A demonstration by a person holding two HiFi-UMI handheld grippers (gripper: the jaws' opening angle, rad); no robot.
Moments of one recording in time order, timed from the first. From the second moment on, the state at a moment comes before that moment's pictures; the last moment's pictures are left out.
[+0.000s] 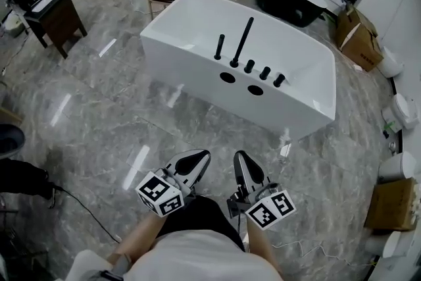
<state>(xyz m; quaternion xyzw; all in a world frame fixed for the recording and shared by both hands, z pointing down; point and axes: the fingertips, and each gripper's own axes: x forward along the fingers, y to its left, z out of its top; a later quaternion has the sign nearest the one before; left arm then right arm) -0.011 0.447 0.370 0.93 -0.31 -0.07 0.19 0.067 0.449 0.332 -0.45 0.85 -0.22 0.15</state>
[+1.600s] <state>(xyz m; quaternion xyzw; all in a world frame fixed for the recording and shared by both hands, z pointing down) -0.017 0.177 0.385 0.94 -0.27 -0.06 0.20 0.052 0.178 0.354 -0.46 0.84 -0.25 0.16</state>
